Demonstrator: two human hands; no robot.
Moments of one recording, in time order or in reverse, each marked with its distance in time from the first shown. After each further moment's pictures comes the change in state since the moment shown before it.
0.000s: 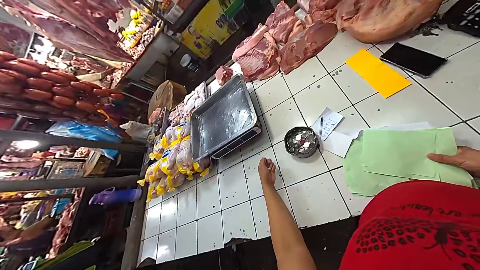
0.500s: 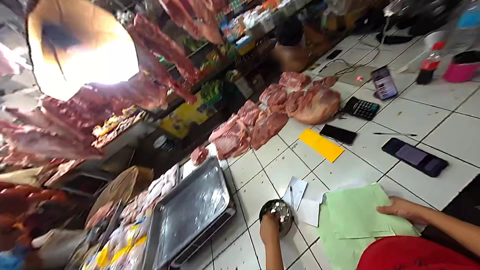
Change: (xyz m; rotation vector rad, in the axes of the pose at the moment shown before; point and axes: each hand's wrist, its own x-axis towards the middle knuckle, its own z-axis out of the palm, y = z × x) left_hand -0.031 0.003 0.131 1.500 -0.277 0.332; right_hand 0.019 0.020 -0.010 0.038 -0.100 -0.119
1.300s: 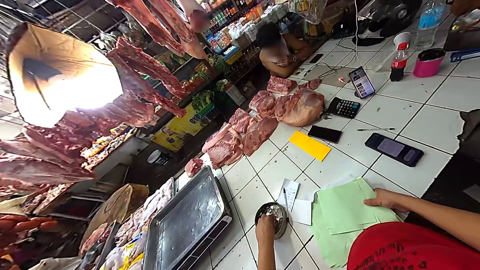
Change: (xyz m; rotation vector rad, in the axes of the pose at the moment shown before) left_hand 0.005 0.007 -0.004 0.465 -0.151 0.147; right_hand 0.003 0.001 -0.006 0.013 -0.085 -0.023
